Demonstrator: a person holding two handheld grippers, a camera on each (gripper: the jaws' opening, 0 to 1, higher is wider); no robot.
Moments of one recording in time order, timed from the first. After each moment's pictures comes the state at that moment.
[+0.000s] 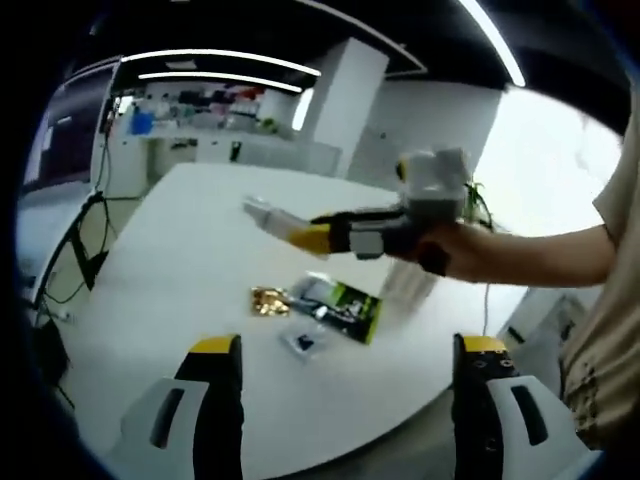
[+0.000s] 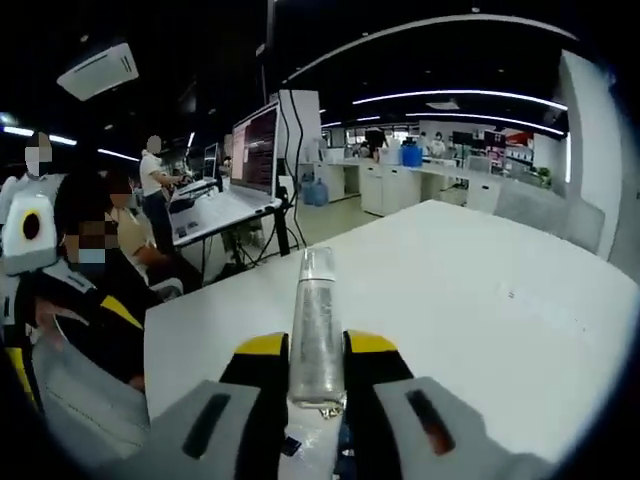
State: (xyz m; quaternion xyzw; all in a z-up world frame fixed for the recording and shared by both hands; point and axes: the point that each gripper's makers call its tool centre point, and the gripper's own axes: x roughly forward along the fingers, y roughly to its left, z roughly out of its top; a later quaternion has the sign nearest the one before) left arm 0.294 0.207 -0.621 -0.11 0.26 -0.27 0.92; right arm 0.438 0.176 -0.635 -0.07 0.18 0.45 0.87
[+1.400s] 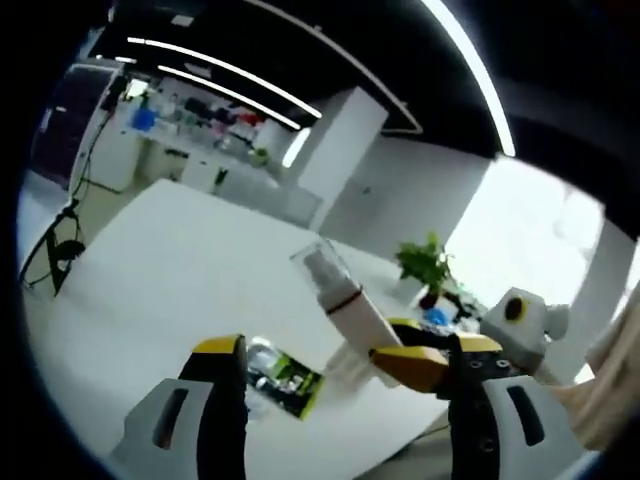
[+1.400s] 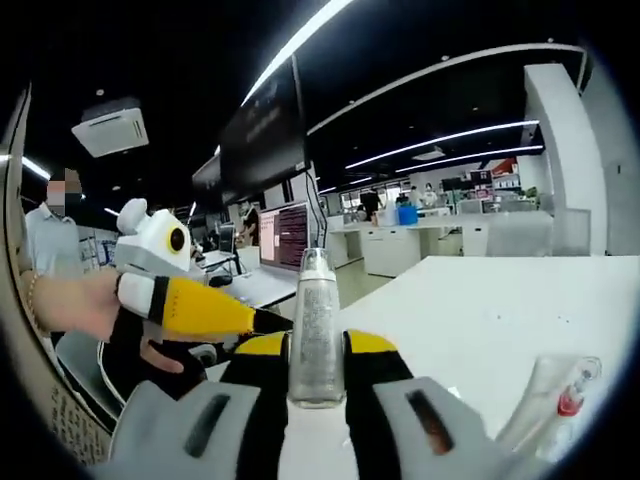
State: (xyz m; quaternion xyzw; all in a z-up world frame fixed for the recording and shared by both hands) left arm 0.324 0.160 -0.534 -0.23 0.18 -0.31 0.91; right arm 0.322 0.136 -0.529 0.03 0.06 0.45 0.89
